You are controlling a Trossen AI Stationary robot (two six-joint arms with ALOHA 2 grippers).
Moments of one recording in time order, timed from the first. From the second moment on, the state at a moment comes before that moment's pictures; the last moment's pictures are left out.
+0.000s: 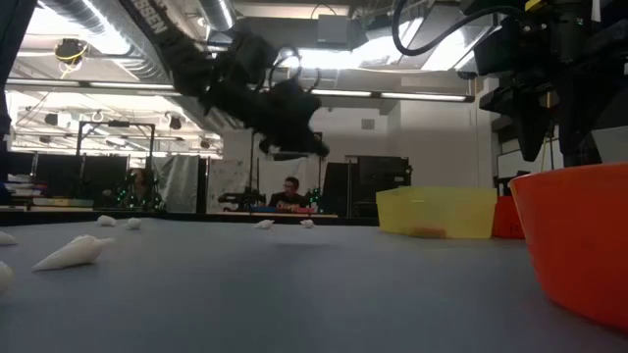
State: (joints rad) left arm 0.40 1.73 0.89 0.49 -0.08 -0.08; right arm 0.14 1.27 0.92 -1.04 -0.04 -0.01
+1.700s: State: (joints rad) left arm 0.16 2.24 1.40 0.71 -0.22 -0.08; right arm 0.14 1.27 0.92 -0.99 -0.04 -0.01
